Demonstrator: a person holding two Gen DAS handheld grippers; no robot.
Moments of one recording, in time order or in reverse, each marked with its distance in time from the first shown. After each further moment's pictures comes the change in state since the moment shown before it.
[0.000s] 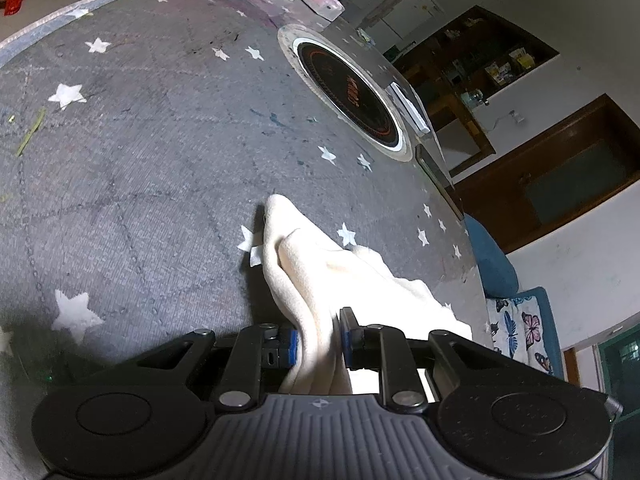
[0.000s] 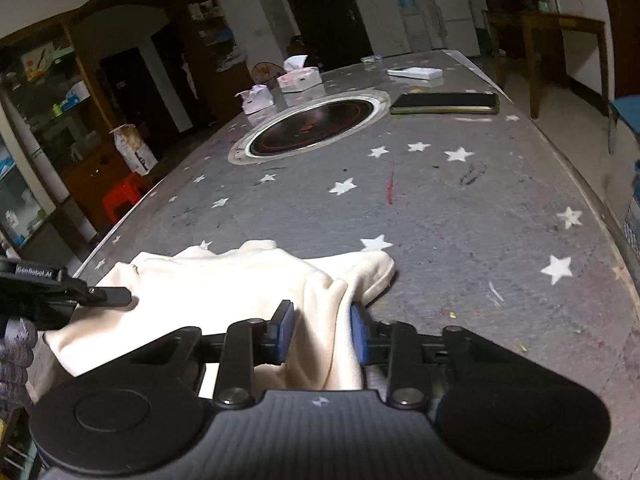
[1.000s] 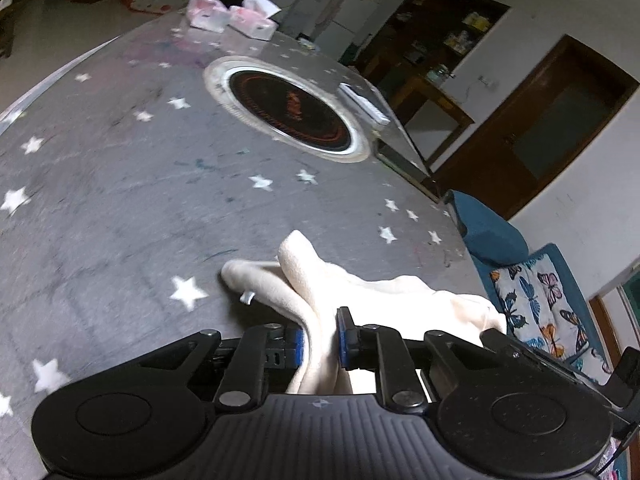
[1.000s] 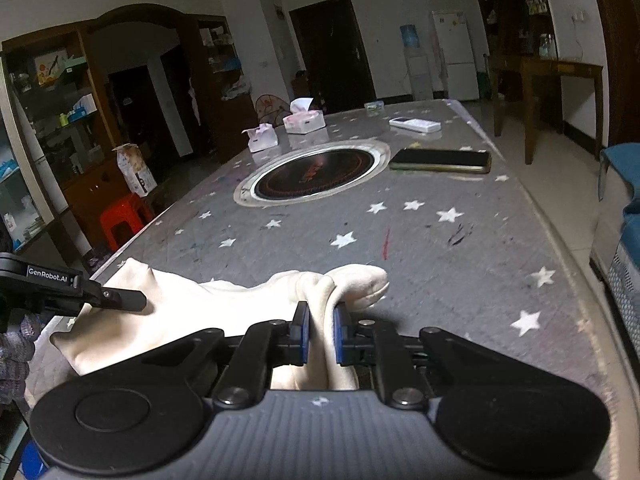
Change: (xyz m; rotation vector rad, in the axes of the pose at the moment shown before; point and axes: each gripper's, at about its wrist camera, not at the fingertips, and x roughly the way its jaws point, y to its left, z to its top) left arm -0.001 -0.062 0.003 0.244 -0.033 0.032; right arm -0.035 0.015 0.014 -0.072 -0.124 -0.037
